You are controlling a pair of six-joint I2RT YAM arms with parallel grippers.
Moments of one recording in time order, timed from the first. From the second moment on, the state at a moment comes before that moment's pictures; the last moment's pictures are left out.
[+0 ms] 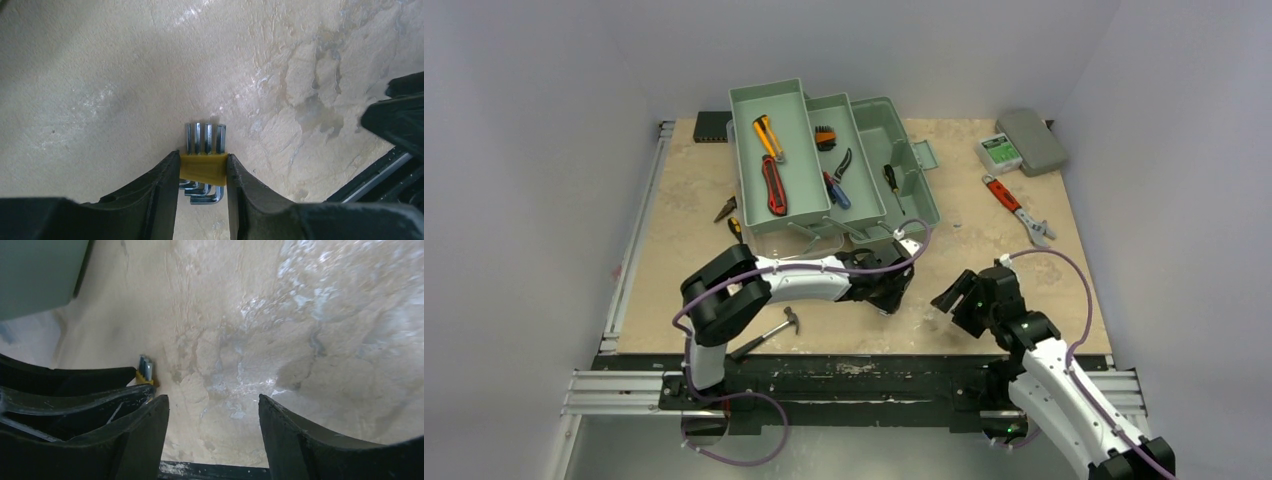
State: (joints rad) left arm -1.08 1.92 1.22 -0.28 -0.08 -0.49; right arm 0.34 0.61 0.34 -0.59 0.01 0.98
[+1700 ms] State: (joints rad) left arm -1.04 1.55 0.92 -0.01 0.17 -0.52; right arm 0.32 0.90 0.21 0.02 -0.45 1.28
